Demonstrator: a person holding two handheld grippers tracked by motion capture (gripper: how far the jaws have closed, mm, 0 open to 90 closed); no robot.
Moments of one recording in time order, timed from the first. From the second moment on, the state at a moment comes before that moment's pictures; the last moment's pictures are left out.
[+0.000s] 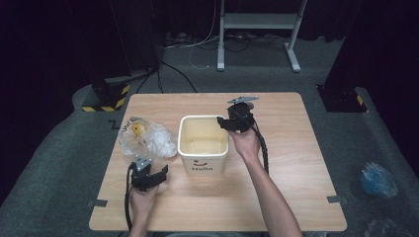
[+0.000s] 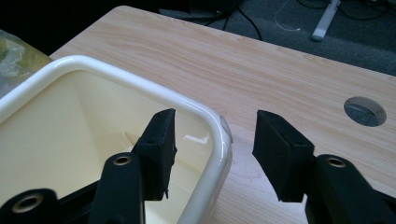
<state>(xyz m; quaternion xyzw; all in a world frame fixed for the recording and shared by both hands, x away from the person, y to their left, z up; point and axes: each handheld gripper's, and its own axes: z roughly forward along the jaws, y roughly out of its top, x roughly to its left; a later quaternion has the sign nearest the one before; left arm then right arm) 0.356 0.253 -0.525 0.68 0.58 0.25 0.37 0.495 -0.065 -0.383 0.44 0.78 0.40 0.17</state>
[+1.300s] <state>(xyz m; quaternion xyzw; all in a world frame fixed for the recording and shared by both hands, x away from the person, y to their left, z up) 0.356 0.255 -0.525 0.68 0.58 0.25 0.38 0.480 -0.109 -0.382 0.45 0.76 0.44 0.18</state>
